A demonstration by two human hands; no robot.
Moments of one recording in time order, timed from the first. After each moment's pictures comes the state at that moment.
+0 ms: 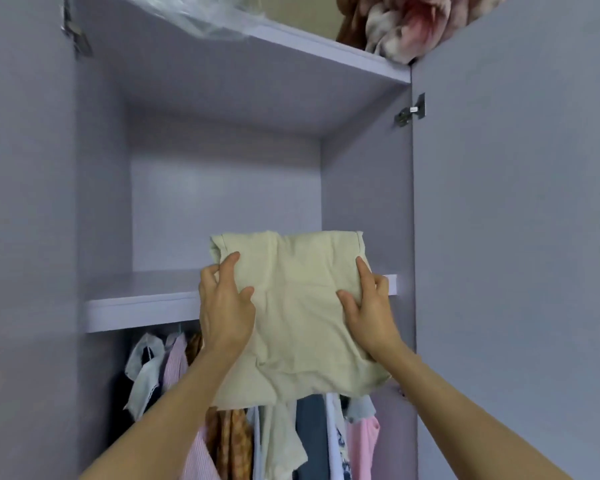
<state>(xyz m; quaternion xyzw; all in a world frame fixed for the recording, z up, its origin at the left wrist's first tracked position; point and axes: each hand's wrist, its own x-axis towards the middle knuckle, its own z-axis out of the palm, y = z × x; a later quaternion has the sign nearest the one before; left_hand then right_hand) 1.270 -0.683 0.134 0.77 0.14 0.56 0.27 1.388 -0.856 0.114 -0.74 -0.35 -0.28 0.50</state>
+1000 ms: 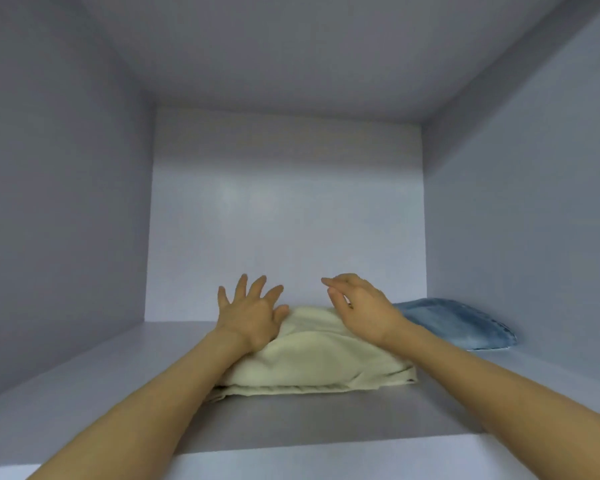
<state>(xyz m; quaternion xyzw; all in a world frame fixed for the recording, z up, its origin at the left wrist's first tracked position) 1.562 -0.432 0.212 0.92 0.30 0.25 -0.07 1.693 -0.580 0.222 -0.77 -0.53 -0.22 0.28</state>
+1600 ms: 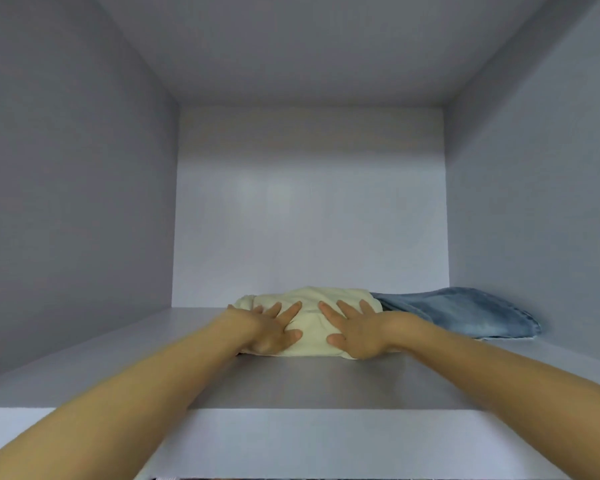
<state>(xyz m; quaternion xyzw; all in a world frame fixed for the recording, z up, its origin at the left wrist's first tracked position) 1.551 -0.457 0.198 0.94 0.34 -0.01 -0.11 1.678 -0.585 0.202 -0.84 -0.53 -0.05 -0.10</state>
